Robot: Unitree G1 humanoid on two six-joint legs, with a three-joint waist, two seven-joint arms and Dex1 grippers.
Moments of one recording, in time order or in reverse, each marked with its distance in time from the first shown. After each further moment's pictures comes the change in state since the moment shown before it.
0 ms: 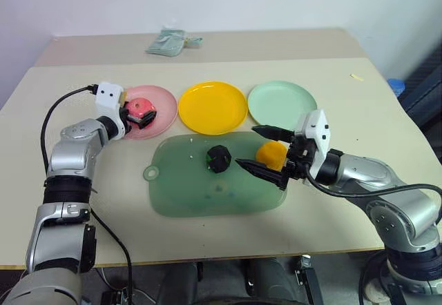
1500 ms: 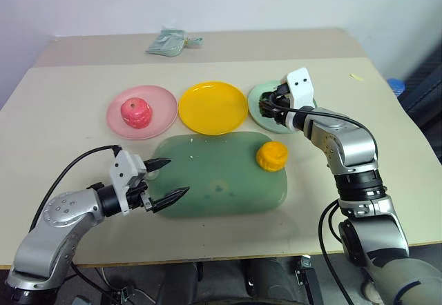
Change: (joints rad) left arm 0.750 0.087 0.010 -0.964 -0.276 0.015 -0.282; right arm -0.491 0.222 0.012 0.887 -0.471 -0.032 -0.254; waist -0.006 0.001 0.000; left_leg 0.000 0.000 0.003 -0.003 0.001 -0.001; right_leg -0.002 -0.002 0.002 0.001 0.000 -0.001
